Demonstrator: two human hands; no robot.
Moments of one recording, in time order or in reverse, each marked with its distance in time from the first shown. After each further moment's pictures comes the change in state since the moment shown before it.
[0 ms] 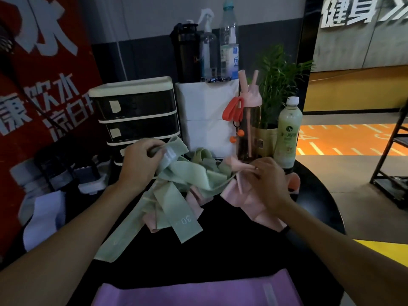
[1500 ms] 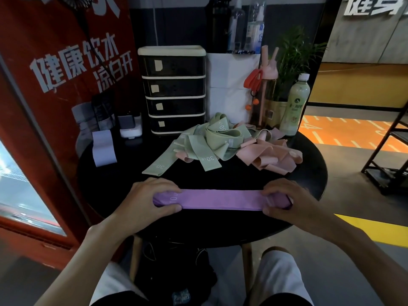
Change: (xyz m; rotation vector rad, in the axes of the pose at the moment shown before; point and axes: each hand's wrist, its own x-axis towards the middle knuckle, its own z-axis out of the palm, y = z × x) left_hand -0.231 -0.003 -0.107 -0.070 -0.476 -0.042; right_hand -0.182 -0.054 -0.093 -0.018 -0.556 -0.057
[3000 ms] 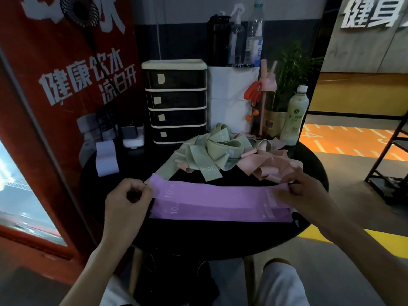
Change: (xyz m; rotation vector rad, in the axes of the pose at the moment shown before) left_hand -0.010 0.037 -0.008 -0.235 0.655 -0.330; right_hand 0.015 -0.029 -0.025 0.448 0.214 0.353
